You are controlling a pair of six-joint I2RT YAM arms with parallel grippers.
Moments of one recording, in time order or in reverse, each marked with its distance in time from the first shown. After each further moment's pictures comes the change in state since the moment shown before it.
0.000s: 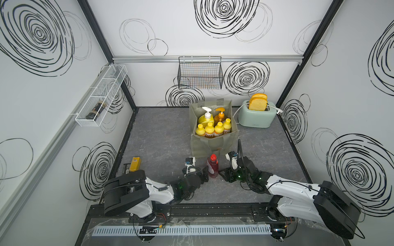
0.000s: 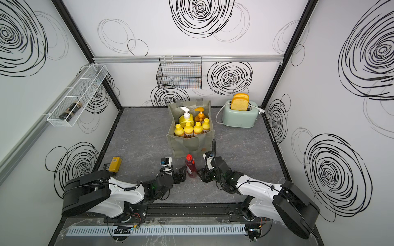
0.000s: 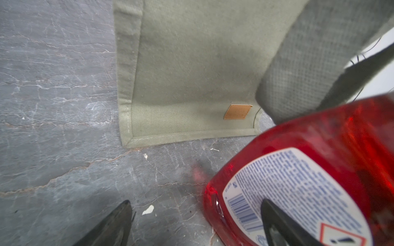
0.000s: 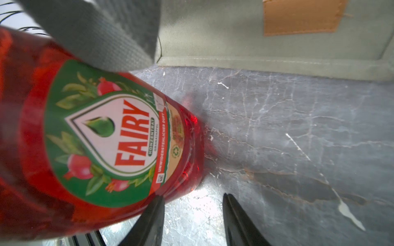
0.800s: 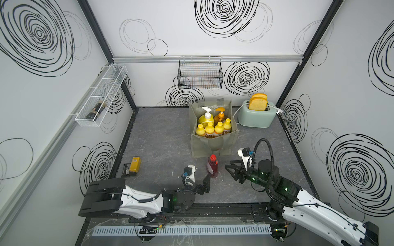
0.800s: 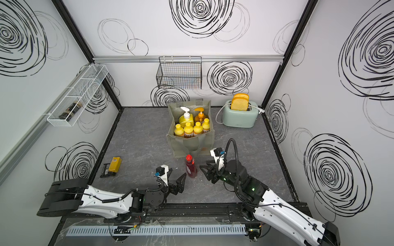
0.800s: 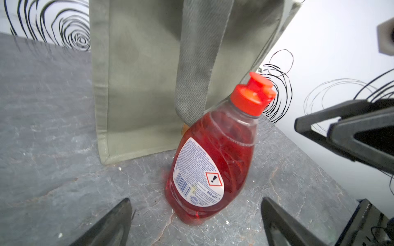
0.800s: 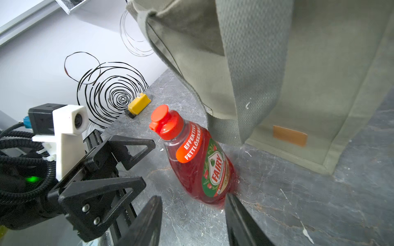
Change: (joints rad) left arm -0.333 -0.326 -0.090 0.028 -0.290 0.206; right arm 0.049 -0.560 0.112 -0.327 0.067 -0.175
